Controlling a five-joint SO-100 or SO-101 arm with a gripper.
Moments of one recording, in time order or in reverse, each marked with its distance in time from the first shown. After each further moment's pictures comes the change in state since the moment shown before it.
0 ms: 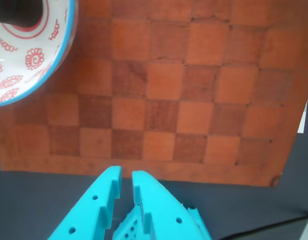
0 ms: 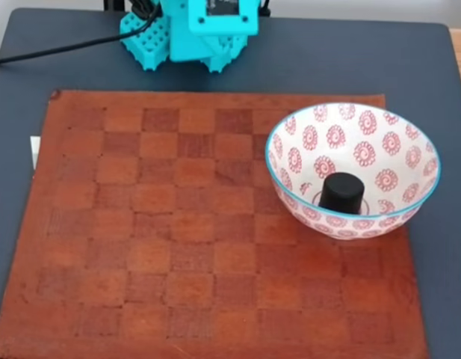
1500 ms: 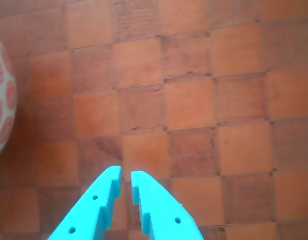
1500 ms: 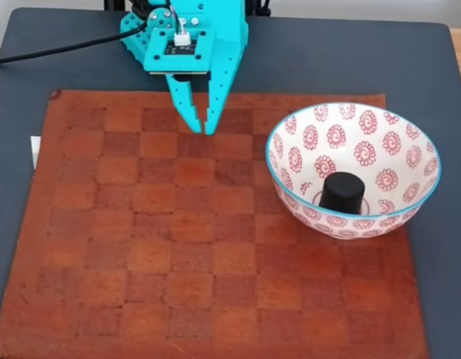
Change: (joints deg) arm 8.0 20.0 36.7 -33.6 2.4
